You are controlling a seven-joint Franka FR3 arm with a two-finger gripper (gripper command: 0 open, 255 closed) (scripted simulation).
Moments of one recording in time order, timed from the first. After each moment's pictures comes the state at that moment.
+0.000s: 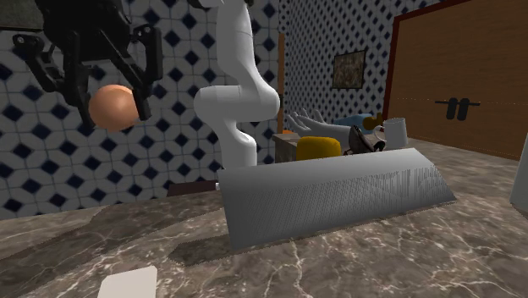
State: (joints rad) arm -0.05 -0.27 -0.43 -2.11 -0.04 1.73 -0.34
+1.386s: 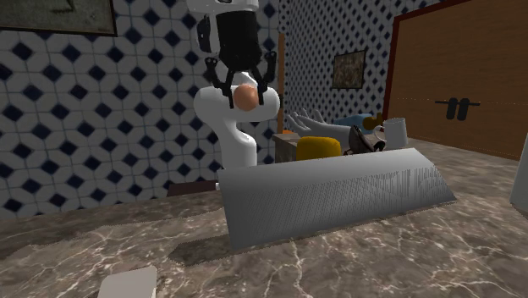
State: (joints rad) arm -0.04 -1.03 -0.11 -2.66 0.02 1.53 0.02
